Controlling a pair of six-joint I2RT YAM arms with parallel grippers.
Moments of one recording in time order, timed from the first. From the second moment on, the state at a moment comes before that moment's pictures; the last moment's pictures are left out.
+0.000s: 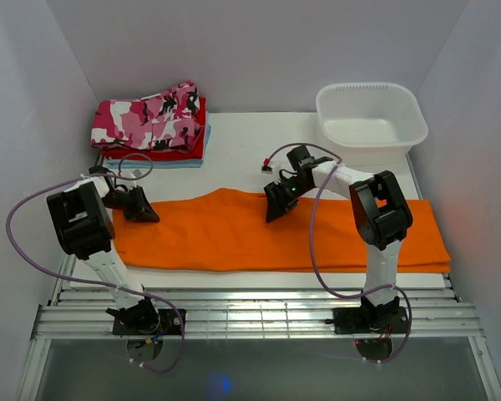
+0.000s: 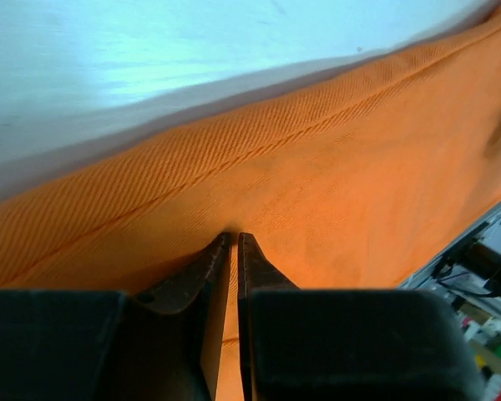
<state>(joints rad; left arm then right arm) 0.38 1.91 1.16 -0.75 0.64 0.20 0.49 2.03 1.36 -0.55 -0.76 -0.24</state>
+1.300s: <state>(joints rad) 0.46 2.00 1.45 -0.74 0.54 0.30 -0.42 1.28 0.79 -0.94 -0.27 -1.66</state>
